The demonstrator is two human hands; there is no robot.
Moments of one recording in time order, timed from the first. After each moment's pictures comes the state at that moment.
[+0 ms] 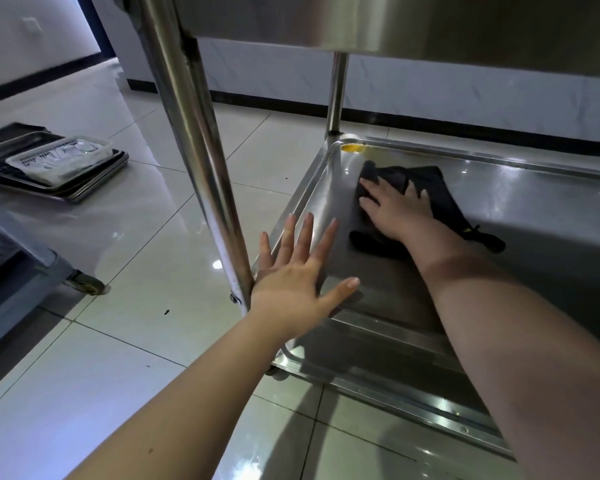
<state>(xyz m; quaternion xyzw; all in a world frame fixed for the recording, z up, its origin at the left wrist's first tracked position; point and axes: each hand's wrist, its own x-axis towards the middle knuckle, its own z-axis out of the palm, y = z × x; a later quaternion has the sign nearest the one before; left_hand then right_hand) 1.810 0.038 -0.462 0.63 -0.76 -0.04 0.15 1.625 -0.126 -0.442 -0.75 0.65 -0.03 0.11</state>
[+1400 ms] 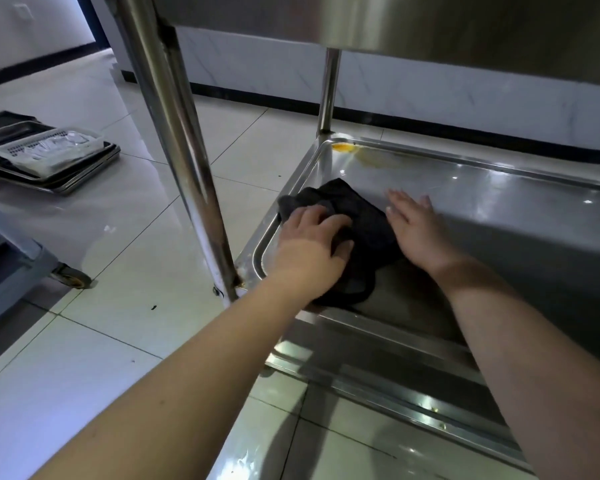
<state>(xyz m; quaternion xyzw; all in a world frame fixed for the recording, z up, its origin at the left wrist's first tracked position) 1.766 0.007 -0.426 0.64 -0.73 -0.08 0.24 1.570 -0.085 -0.448 -0.73 0.61 -0.24 0.19</state>
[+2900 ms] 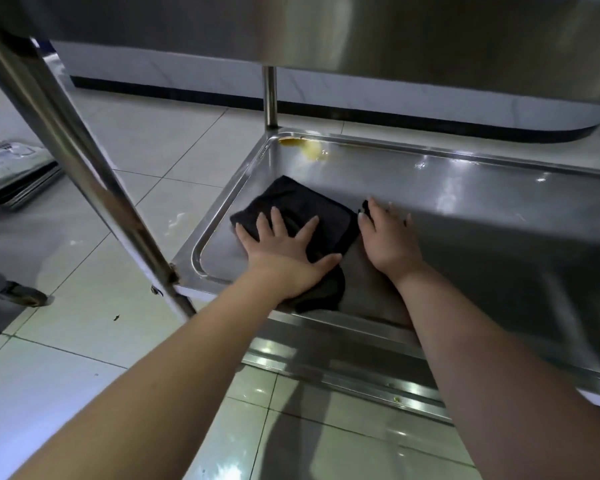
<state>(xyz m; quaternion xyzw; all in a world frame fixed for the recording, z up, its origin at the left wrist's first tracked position) 1.703 -0.008 -0.446 0.71 -0.70 -0.06 -0.04 1.520 -0.049 -0.456 -0.69 0.68 -0.17 0.16</state>
